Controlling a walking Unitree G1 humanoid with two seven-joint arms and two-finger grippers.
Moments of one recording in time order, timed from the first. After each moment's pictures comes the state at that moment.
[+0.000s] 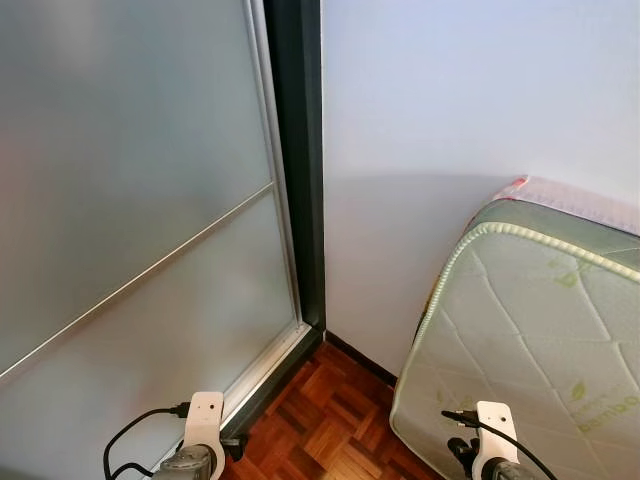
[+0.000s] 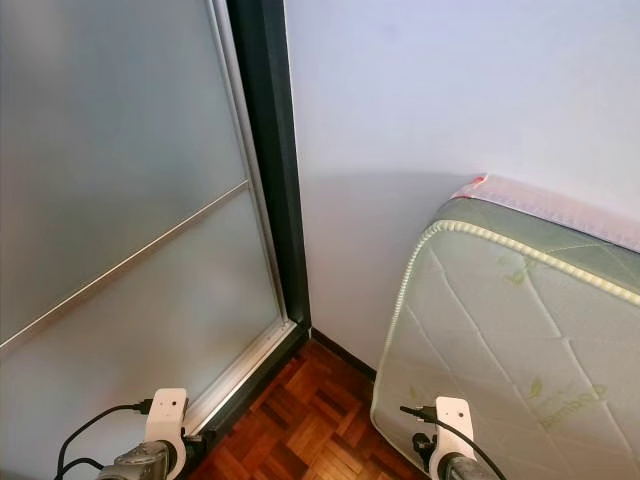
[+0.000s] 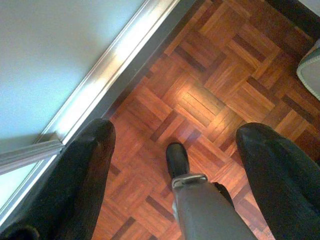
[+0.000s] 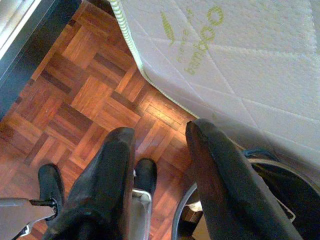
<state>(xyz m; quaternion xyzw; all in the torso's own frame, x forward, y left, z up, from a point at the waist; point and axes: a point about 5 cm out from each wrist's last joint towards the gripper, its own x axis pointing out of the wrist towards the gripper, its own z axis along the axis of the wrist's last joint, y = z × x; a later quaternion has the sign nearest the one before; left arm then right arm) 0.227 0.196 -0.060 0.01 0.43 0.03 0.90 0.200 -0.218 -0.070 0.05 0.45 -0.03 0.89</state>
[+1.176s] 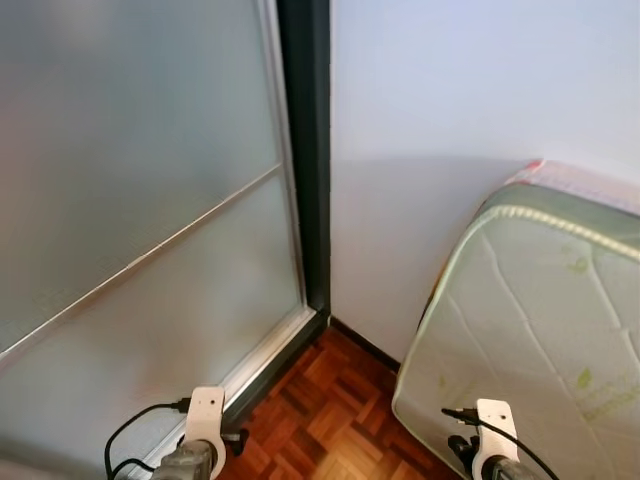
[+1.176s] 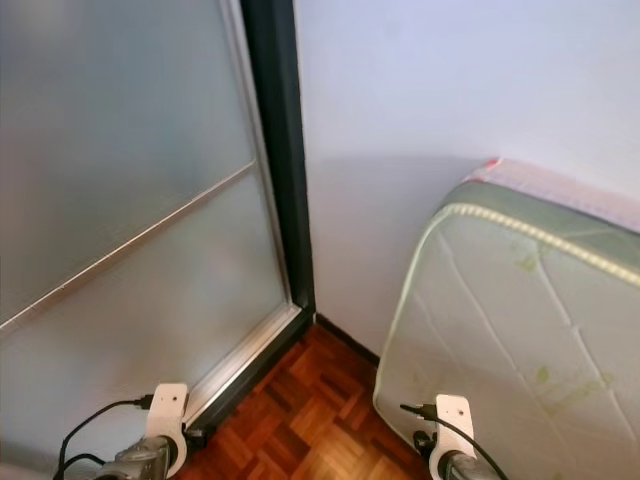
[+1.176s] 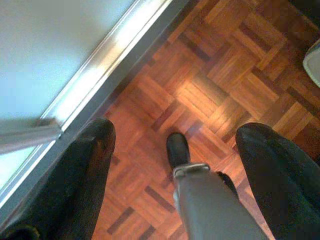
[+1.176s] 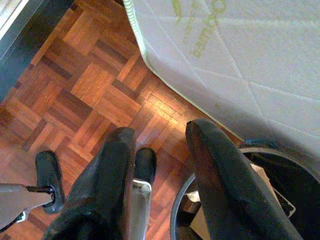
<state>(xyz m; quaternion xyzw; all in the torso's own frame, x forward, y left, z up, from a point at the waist) 0.232 0.195 -0.057 0.01 0.43 0.03 0.90 0.203 -0.219 -0.069 0.05 0.45 -0.03 0.89</state>
